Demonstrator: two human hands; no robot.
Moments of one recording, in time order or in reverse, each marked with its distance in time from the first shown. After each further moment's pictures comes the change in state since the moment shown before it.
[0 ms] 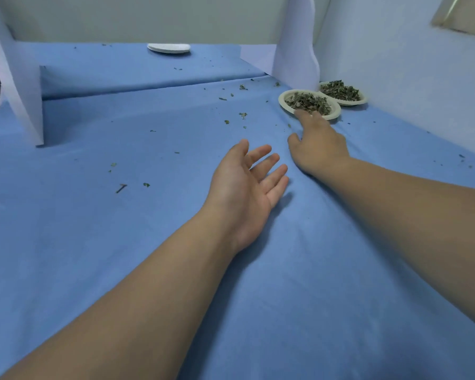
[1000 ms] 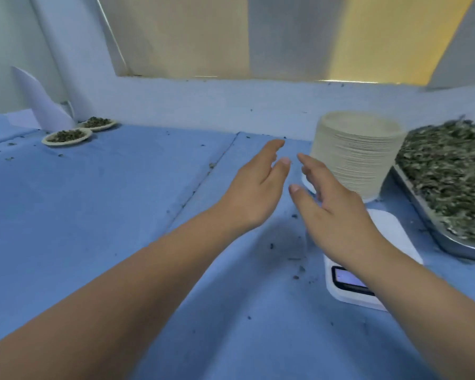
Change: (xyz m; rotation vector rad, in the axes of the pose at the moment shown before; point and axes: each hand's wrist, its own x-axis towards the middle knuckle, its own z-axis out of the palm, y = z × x) left_hand -0.408 -0.308 0.225 1.200 -0.972 0.530; right_hand -0.687 0.175 -0.315 0.398 0.467 0.475
